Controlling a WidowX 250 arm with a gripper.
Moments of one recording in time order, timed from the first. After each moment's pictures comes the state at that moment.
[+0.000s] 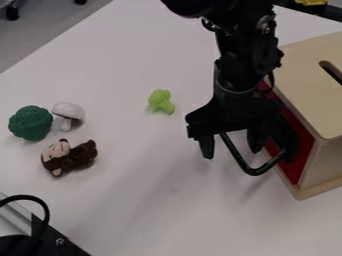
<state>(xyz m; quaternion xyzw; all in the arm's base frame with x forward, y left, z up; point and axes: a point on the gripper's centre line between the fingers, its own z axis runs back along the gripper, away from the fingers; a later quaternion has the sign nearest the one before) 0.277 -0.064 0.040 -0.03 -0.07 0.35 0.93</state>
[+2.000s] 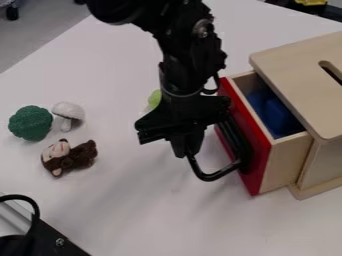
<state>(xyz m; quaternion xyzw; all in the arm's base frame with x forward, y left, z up) 0.233 -0.008 0.050 0.00 -0.09 0.44 0.89</state>
